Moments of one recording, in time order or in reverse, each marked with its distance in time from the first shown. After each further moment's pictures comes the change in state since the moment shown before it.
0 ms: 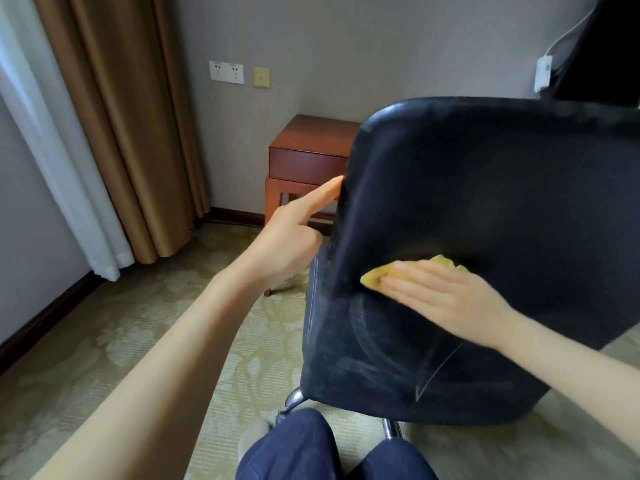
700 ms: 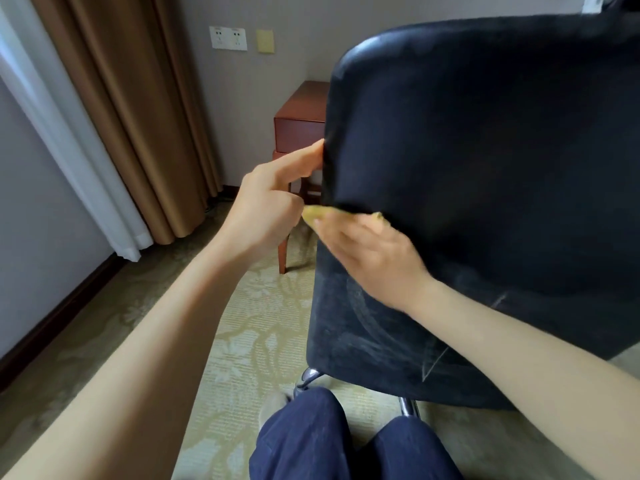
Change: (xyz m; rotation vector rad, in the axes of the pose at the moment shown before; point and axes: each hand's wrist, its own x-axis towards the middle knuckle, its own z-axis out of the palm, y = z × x) left_hand 0.008 -0.005 -0.003 0.087 0.180 -0.031; right_hand 0.098 -0.039 0.042 0.239 0.268 0.309
